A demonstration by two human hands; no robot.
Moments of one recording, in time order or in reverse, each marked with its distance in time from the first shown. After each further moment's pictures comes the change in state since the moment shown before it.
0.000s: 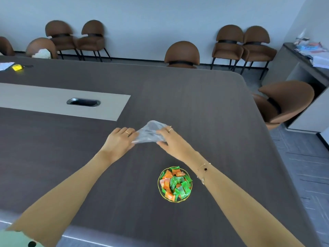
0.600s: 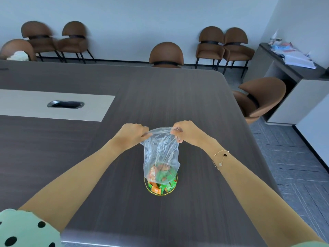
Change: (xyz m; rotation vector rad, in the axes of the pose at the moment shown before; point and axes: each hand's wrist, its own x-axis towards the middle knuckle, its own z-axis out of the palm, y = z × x) left_hand 0.069 0.075 -0.032 -0.220 -0.248 -0.006; right_hand -0.051 0.053 -0.077 0.249 -0.043 0.240
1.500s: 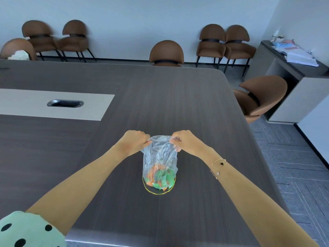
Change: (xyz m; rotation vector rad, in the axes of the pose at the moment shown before) left_hand -0.003 0.022 0.013 0.063 -0.157 -0.025; right_hand -0.014 0.023 0.022 -0.045 -0.040 0.022
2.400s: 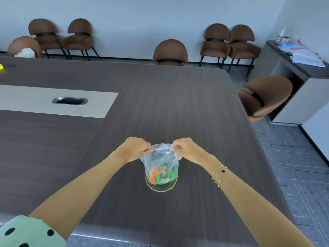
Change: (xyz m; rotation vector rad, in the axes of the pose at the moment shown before) left_hand -0.023 0.002 0.020 -0.008 -0.065 0.051; right_hand -0.016 0.002 0.025 0.035 -0.070 0.007
